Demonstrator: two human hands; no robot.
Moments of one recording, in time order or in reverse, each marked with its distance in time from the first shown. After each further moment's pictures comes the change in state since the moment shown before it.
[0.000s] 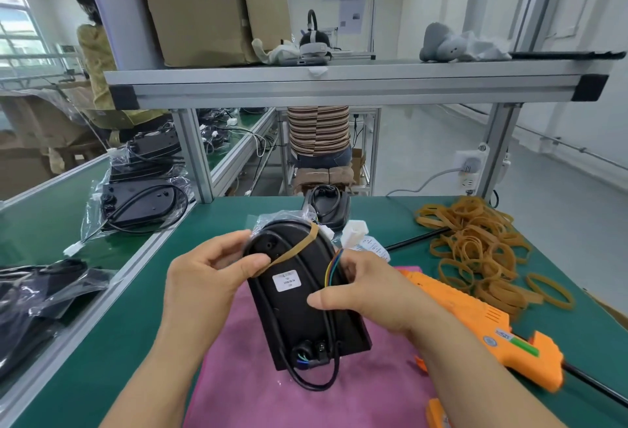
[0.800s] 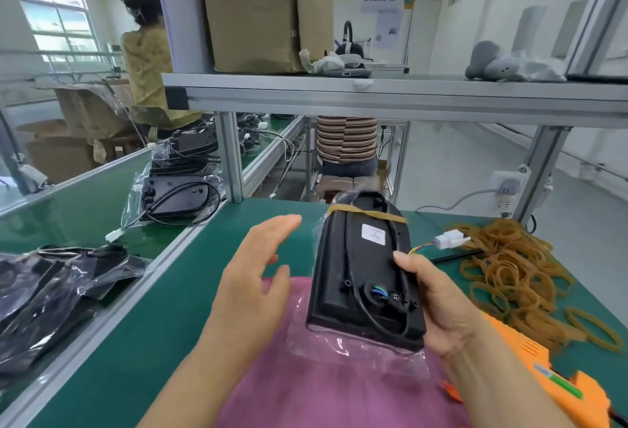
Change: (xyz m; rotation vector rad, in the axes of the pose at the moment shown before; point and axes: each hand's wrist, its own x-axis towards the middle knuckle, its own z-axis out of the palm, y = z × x) left_hand -0.020 0.022 0.005 0.264 -0.076 0.331; right_hand 0.004 0.003 -0.011 1.008 -0.051 0.154
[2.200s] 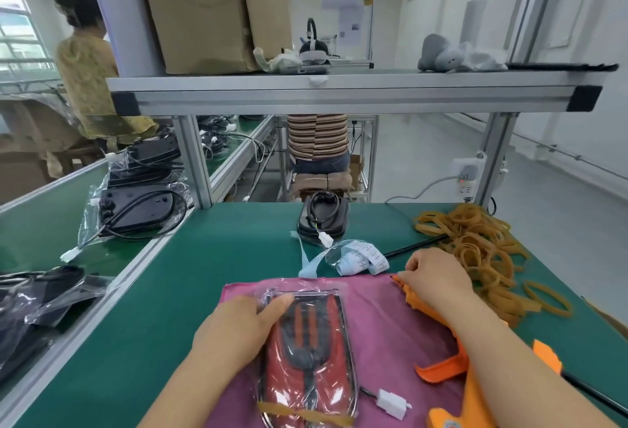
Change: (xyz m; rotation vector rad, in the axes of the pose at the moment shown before) left_hand -0.003 -0.039 0.031 0.533 -0.482 -0.563; right_hand 0.013 -0.036 -0.088 -1.812 0.915 0.005
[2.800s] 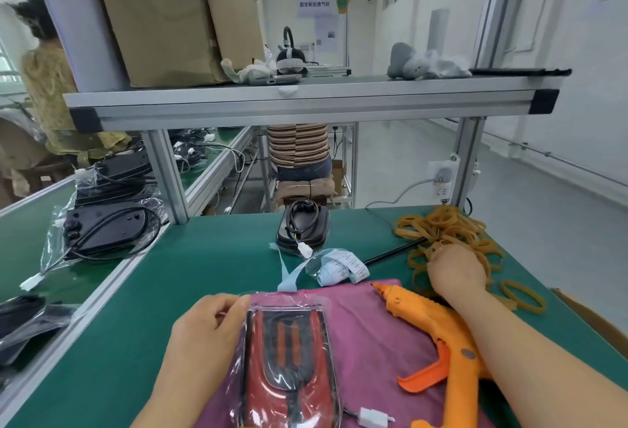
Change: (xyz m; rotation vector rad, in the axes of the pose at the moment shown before) left_hand -0.011 0.003 -0.004 -0.454 0.264 0.060; right_hand 0.046 0.060 -0.003 -0.084 0.128 0.247
